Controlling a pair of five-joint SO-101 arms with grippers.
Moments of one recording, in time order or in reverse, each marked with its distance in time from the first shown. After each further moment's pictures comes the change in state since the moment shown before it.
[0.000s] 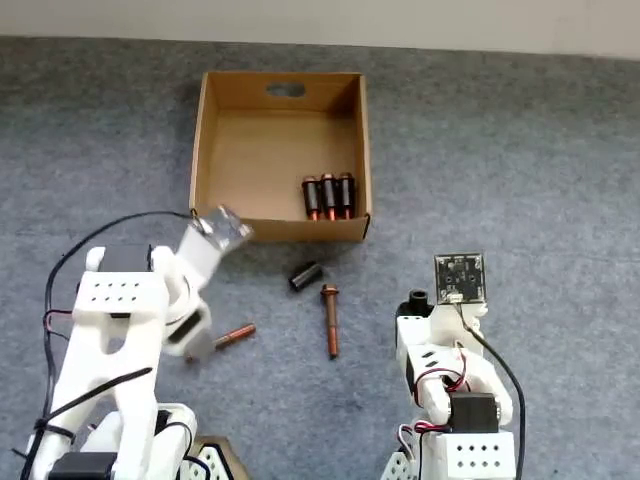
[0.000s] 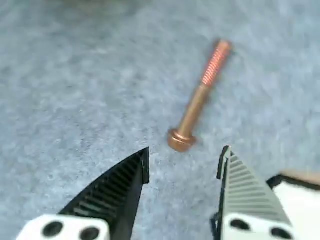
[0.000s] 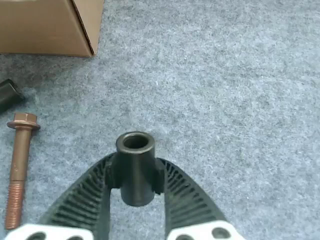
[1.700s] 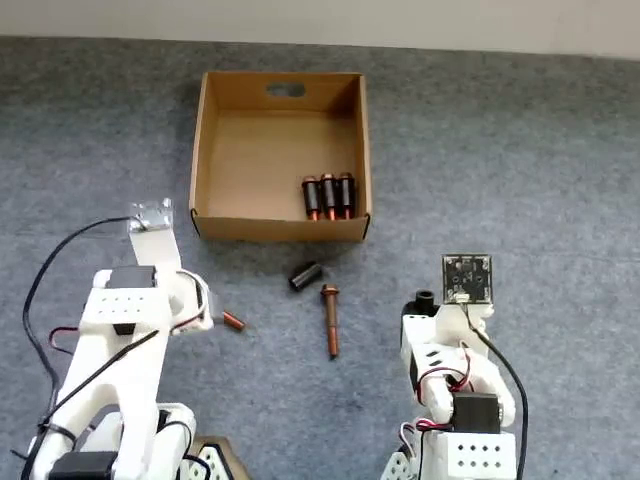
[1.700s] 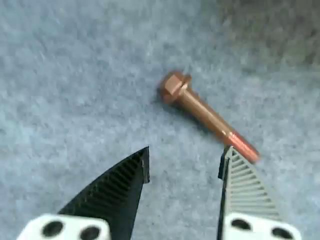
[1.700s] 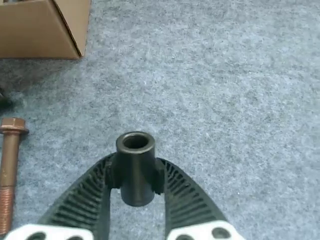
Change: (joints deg) left arm -0.4 0.0 10.0 -17.9 56.0; right arm 2.5 0.0 0.0 0.0 0.0
